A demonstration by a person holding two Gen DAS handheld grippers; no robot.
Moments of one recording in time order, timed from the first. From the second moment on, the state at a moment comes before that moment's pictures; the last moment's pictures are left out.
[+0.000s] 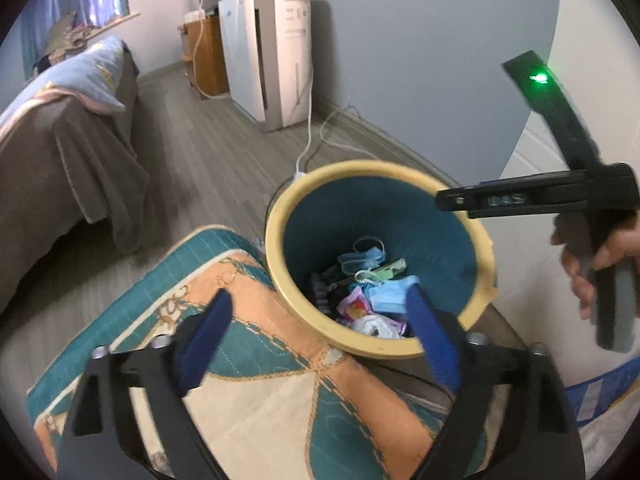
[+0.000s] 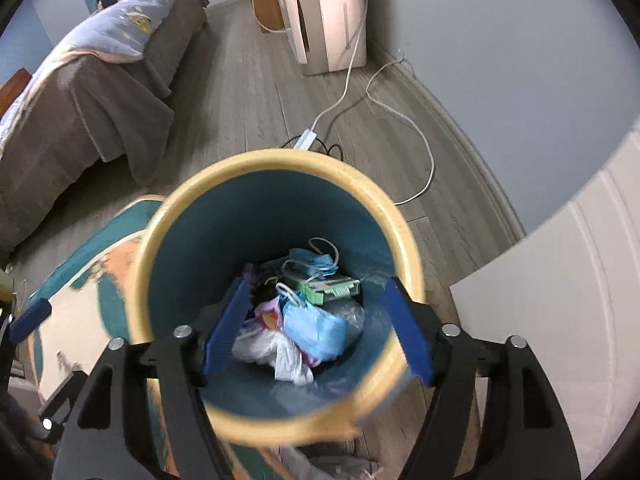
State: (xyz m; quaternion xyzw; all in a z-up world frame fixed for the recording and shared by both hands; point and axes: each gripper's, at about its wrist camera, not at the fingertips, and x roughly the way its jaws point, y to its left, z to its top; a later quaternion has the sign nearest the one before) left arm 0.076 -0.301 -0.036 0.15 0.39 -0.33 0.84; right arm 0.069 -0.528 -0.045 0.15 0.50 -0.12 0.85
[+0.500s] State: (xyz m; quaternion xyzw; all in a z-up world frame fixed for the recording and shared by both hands) left arm -0.012 -0.260 0.056 0.14 0.33 -0.29 0.89; right arm -0.067 -0.477 0.059 0.12 0.40 -0.12 0.90
